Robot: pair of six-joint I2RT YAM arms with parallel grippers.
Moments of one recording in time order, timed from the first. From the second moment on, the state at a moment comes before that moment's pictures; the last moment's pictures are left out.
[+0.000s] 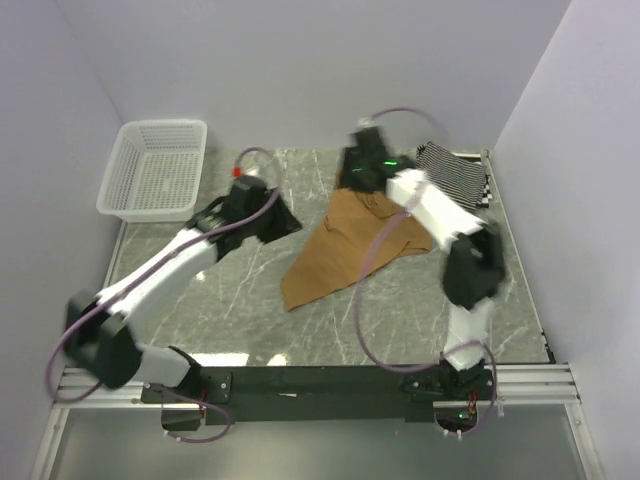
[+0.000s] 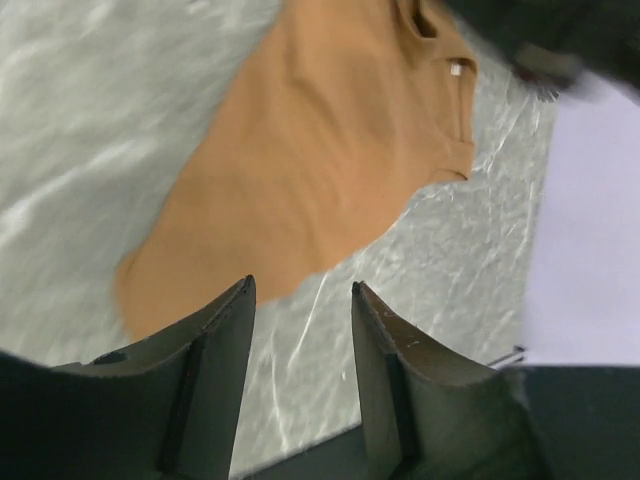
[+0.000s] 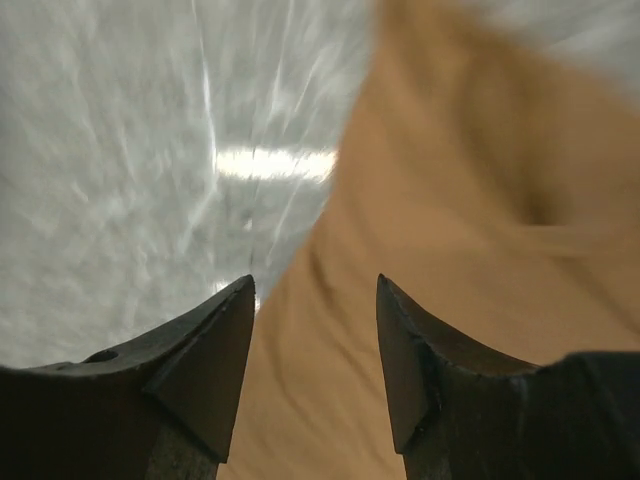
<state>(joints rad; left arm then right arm) -0.54 1.27 1.07 -0.45 0.03 -0.90 0.51 2.04 1.83 -0.59 0.10 0.47</state>
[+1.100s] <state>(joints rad) -1.01 2.39 2.02 -0.21 -0.45 -0.37 -0.12 0.95 0.85 -0.36 -0.02 0.68</state>
